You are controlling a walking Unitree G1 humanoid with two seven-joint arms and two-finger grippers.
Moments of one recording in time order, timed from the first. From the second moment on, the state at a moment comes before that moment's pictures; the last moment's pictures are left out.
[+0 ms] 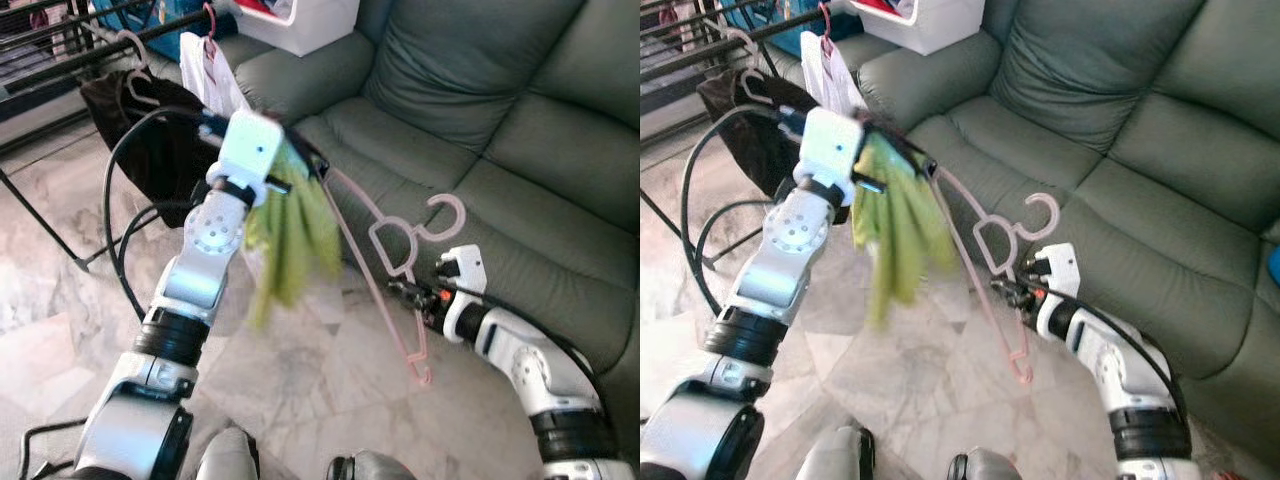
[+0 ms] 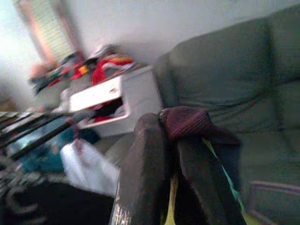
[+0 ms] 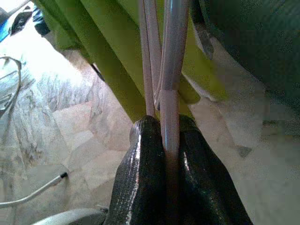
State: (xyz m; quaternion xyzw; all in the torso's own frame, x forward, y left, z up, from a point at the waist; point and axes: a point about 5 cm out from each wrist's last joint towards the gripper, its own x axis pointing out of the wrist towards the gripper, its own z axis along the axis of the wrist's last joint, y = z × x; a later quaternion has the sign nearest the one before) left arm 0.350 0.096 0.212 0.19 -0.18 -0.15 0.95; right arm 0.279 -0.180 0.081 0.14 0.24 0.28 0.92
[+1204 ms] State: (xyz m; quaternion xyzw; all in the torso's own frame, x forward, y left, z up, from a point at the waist) left arm 0.338 0.123 0.134 0.40 -0.06 -0.37 0.84; right arm 0.241 -0.257 0.110 -0.25 0.34 0.45 0.78
